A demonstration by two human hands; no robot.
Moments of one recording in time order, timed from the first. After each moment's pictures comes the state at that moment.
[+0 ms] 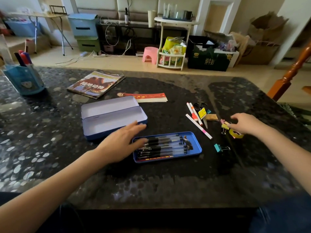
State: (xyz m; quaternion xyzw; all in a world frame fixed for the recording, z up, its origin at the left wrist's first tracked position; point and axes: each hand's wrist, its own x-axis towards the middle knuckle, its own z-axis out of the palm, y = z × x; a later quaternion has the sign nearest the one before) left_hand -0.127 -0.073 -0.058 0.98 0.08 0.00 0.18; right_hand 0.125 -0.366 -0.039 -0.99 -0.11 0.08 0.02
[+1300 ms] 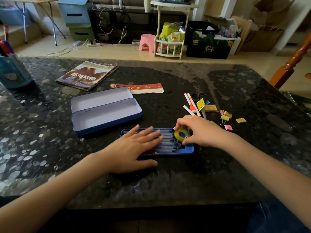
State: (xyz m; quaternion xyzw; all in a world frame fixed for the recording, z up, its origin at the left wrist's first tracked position) left_hand -0.121 -0.099 -0.075 0.99 -0.12 -0.09 0.06; right_hand 0.034 -0.291 -0.046 -0.89 -0.44 0.15 0.06
